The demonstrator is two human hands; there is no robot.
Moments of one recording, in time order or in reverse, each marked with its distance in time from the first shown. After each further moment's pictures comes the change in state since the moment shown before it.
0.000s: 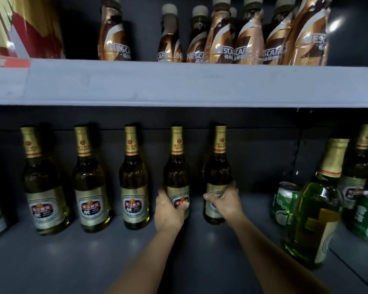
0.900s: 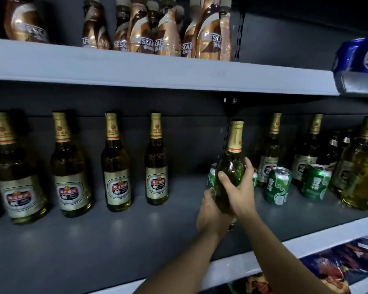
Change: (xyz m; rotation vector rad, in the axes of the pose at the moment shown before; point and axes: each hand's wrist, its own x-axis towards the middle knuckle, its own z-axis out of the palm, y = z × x) left_hand -0.175 0.111 0.147 -0.086 -0.508 0.130; right_hand -0.064 0.043 -0.186 0.261 0.284 -0.214
